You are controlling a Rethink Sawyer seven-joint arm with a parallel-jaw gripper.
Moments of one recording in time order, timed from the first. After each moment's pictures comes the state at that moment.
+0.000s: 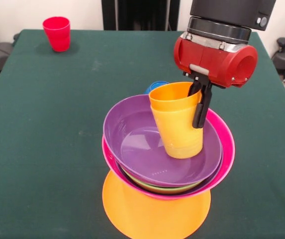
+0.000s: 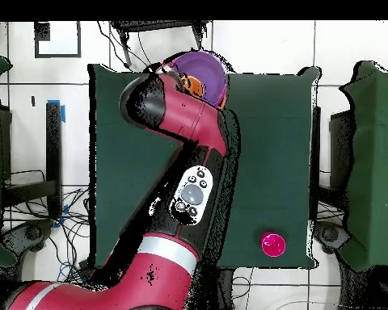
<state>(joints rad) 0.12 -0.35 -0.43 1.20 0.54 0.36 2.34</state>
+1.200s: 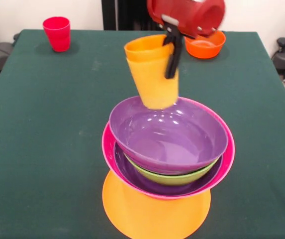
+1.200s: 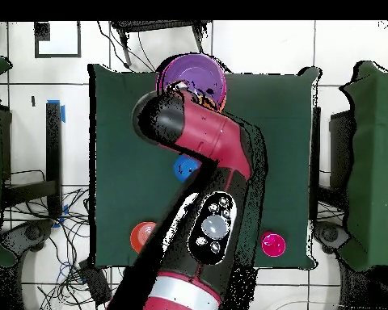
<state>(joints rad) 0.08 -0.52 -0.42 1.34 0.43 0.48 2.34</state>
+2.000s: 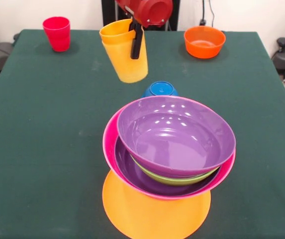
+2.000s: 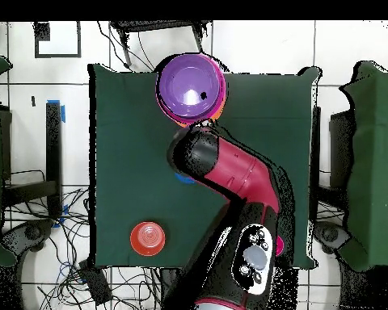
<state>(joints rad) -0.03 -0.62 -0.34 1.59 0.36 0.46 2.34</state>
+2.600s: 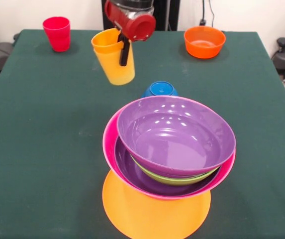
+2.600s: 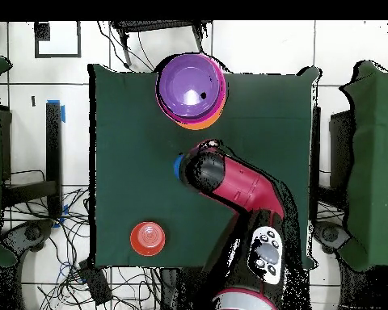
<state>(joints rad) -0.11 -0.59 -0.28 1.69 0.25 0.36 2.34</state>
